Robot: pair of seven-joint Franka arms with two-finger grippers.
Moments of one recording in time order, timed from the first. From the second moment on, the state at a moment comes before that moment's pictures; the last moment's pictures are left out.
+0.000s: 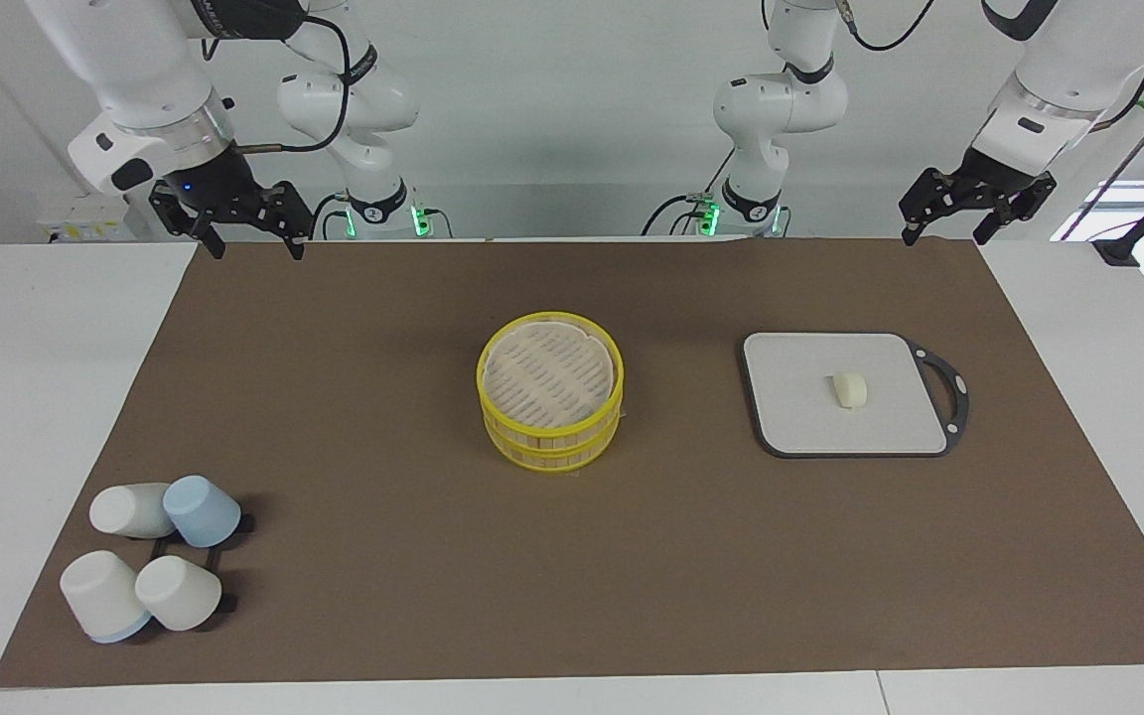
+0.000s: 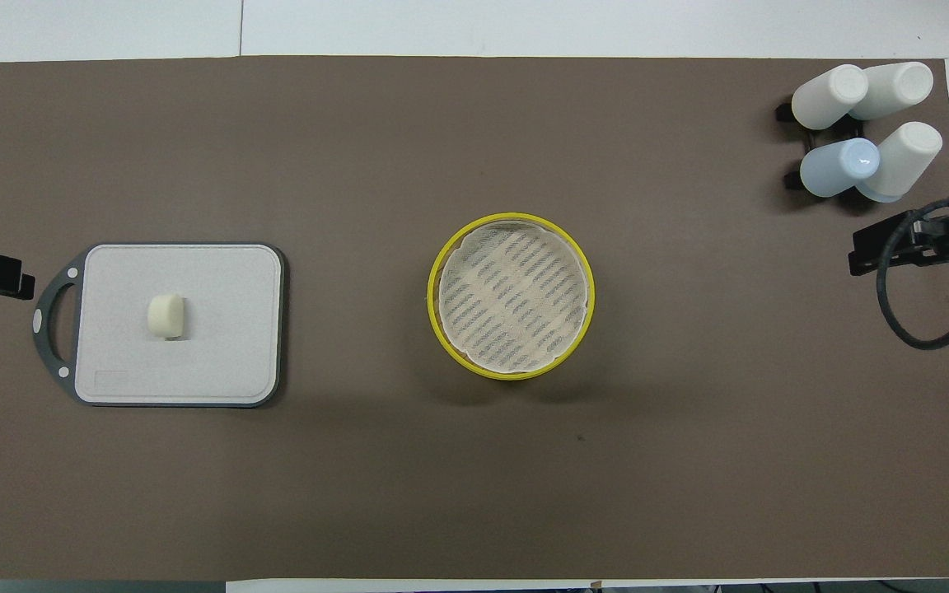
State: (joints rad) left arm 0.01 -0.07 -0.01 -1.59 -0.01 1.48 0.07; right arm 0.02 0.01 0.01 -1.51 0.00 1.43 0.08
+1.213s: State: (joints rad) left arm 0.01 -0.20 -0.01 -1.89 -0.01 1.64 0.08; right arm 0.42 0.14 0.03 -1.53 0.00 1.64 0.47
